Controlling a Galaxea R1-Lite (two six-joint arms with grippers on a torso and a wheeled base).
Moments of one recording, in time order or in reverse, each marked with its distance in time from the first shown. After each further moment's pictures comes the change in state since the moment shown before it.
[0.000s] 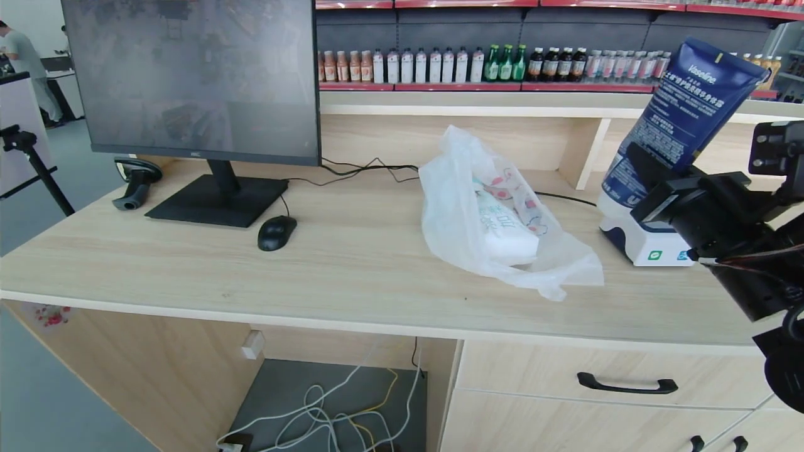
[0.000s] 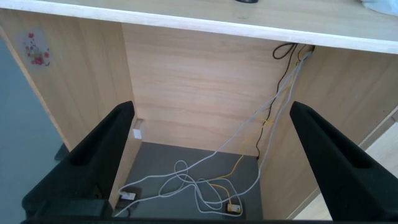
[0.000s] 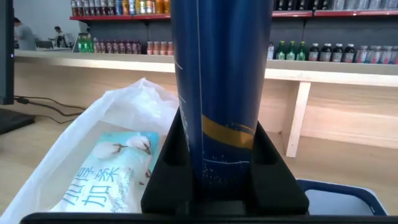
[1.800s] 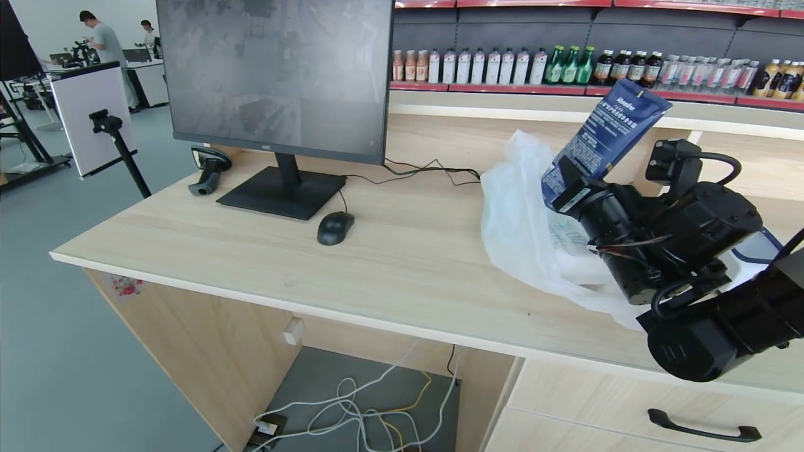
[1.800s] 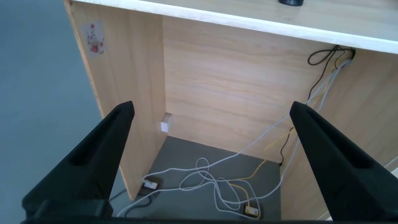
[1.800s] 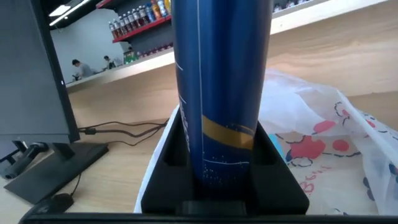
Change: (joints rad) left arm 0.001 0.000 0.000 -0.001 0.000 -0.001; right arm 0.161 0.264 -0.227 -0.001 -0.243 0.268
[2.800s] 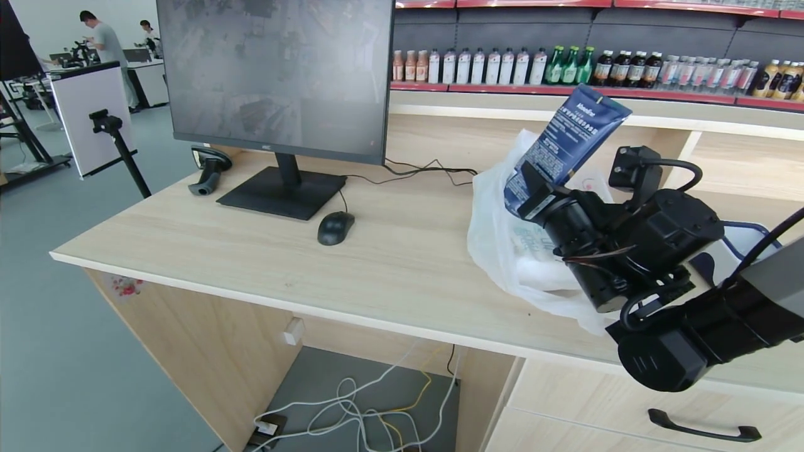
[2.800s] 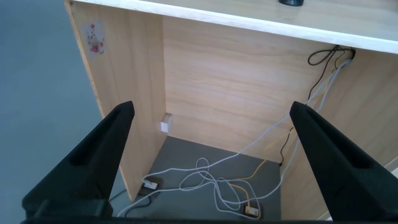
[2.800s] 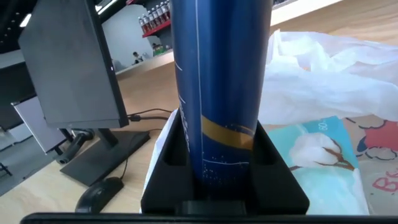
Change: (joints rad) left arm -0.001 0.000 0.000 0.000 0.000 0.001; right arm 0.114 0.039 -0.033 -0.001 -0.005 0.054
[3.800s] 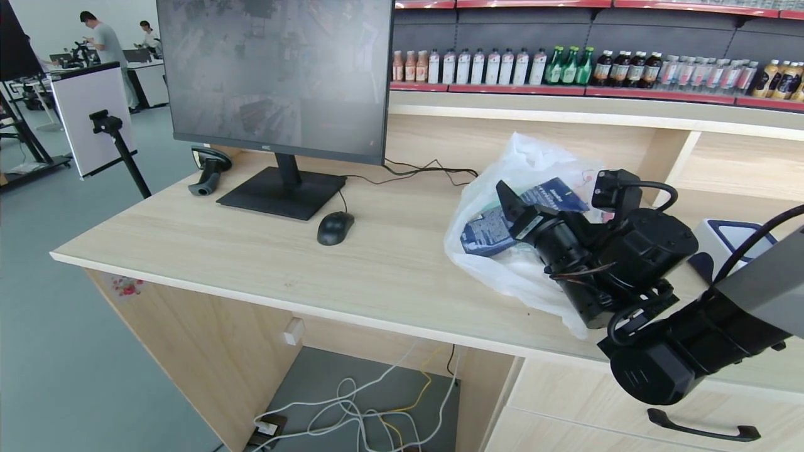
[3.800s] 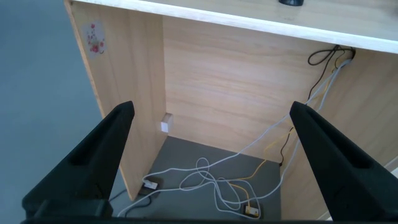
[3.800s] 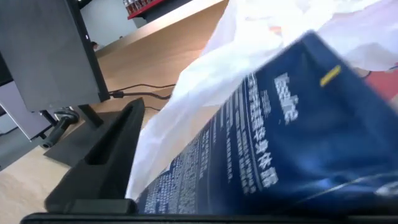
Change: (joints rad) left arm 0.000 0.000 0.000 0.001 0.001 0.000; right arm 0.011 0.038 0.041 0.006 -0.034 0.011
